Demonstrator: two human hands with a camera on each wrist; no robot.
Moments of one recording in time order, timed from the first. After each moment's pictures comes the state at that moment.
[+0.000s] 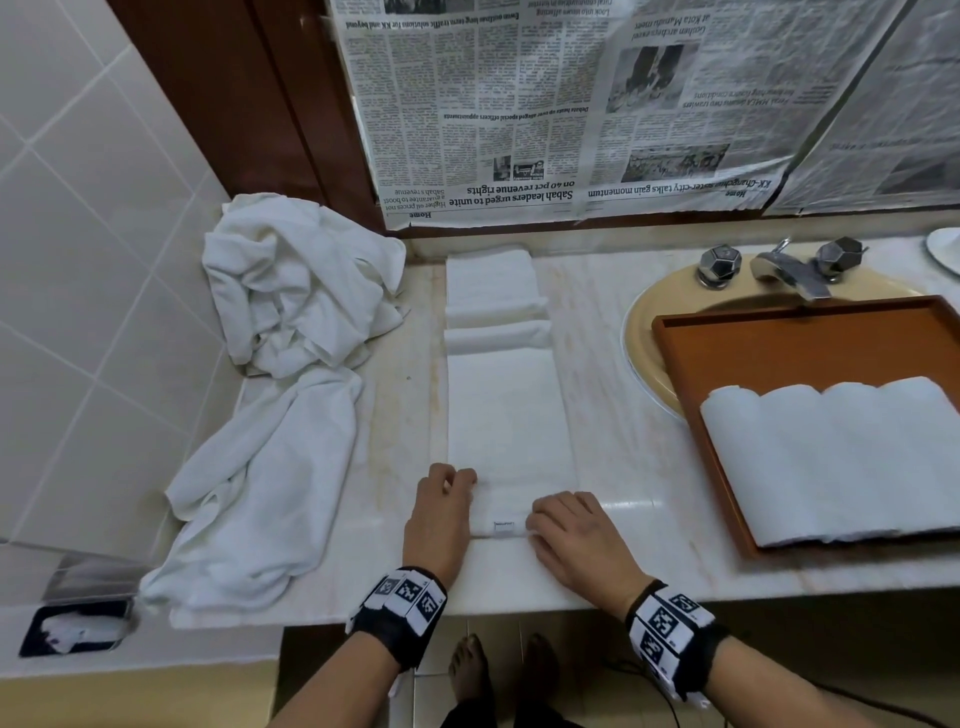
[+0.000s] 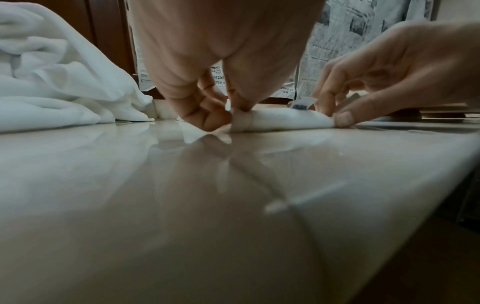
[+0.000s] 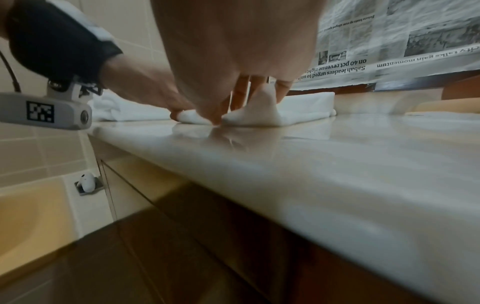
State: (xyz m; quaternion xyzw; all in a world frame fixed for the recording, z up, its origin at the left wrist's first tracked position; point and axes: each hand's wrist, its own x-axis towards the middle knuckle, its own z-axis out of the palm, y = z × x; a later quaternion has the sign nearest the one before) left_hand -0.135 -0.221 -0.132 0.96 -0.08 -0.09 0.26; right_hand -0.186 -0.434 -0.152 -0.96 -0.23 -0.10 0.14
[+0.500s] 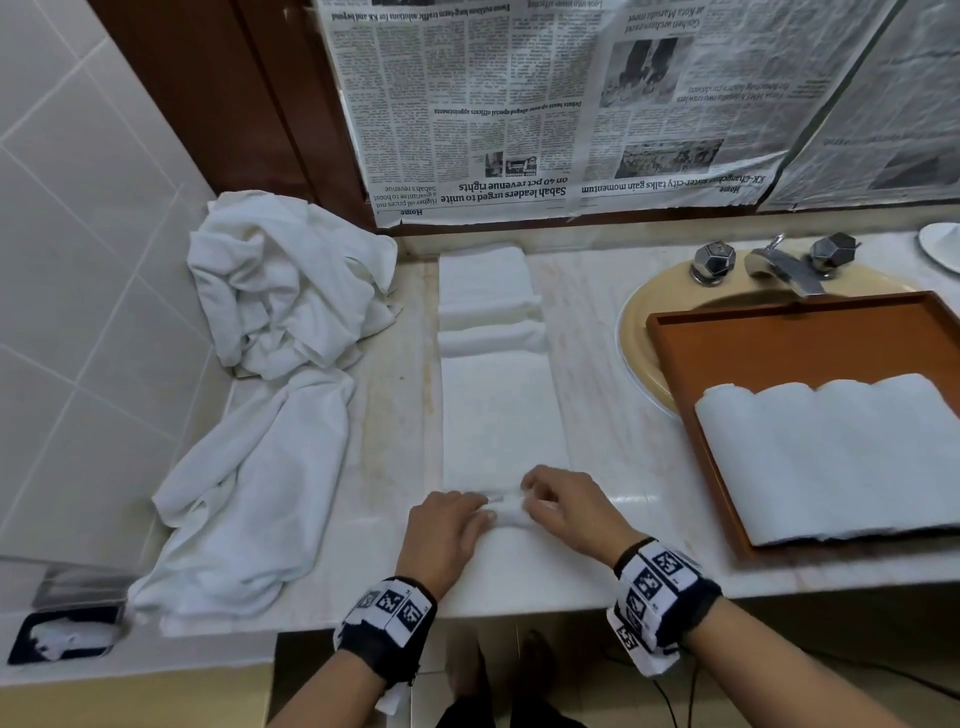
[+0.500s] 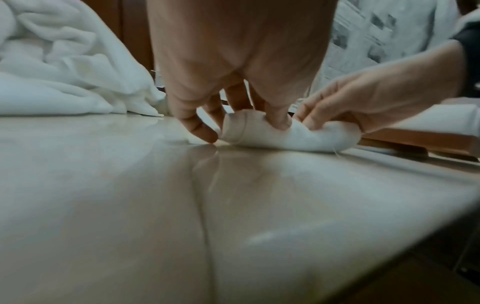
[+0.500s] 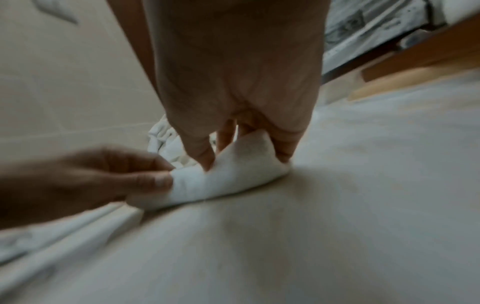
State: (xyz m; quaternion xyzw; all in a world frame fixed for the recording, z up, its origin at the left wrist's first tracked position) left_hand -0.137 -0.216 -0.139 0.94 -0.19 -0.11 0.26; right_hand -0.147 -0.438 -0.118 -0.92 -0.05 0.12 0.37
